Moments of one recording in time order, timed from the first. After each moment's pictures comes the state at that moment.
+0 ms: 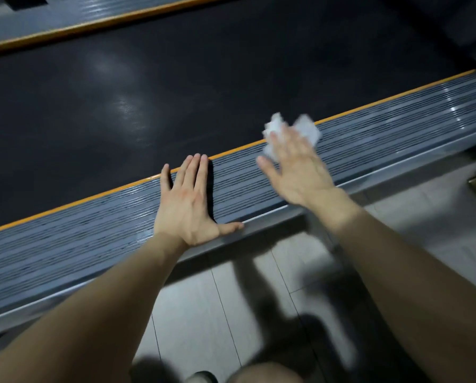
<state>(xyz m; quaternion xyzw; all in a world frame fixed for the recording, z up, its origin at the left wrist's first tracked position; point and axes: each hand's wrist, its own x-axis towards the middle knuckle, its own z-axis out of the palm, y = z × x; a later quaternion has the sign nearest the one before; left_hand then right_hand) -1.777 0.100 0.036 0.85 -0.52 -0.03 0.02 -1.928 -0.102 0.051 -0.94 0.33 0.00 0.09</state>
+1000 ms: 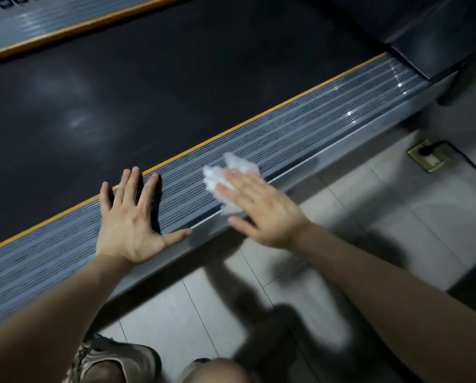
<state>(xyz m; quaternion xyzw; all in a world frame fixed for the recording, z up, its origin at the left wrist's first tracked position) -1.782 0.101 0.036 0.85 -0.53 -0.01 0.01 -2.028 -0.076 0.029 -0.98 0.14 -0.08 0.07</state>
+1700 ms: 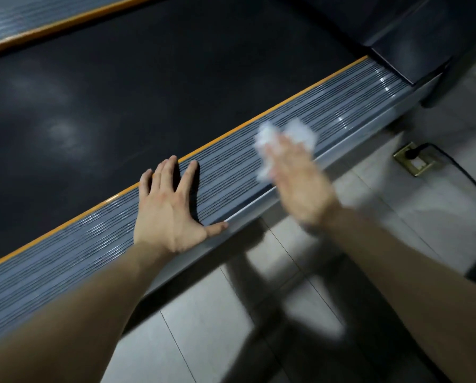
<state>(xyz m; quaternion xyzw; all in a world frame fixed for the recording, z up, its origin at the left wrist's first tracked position) -1.848 -0.026 0.039 0.81 -0.58 0.00 0.07 -2.068 -0.183 0.038 -0.93 0.34 -0.11 0.01</state>
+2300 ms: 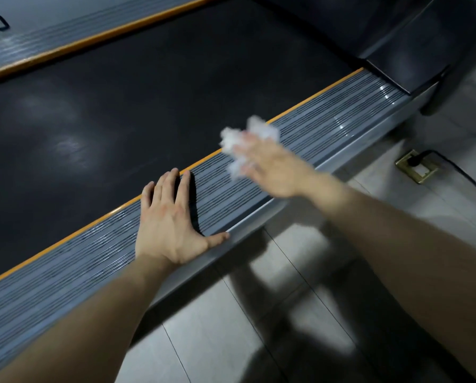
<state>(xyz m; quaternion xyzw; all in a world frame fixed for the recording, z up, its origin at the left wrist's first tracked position) -1.851 -0.029 0.047 0.82 -0.57 -0.01 0.05 -2.023 -0.235 0.049 -0.98 0.18 -0.07 0.06</state>
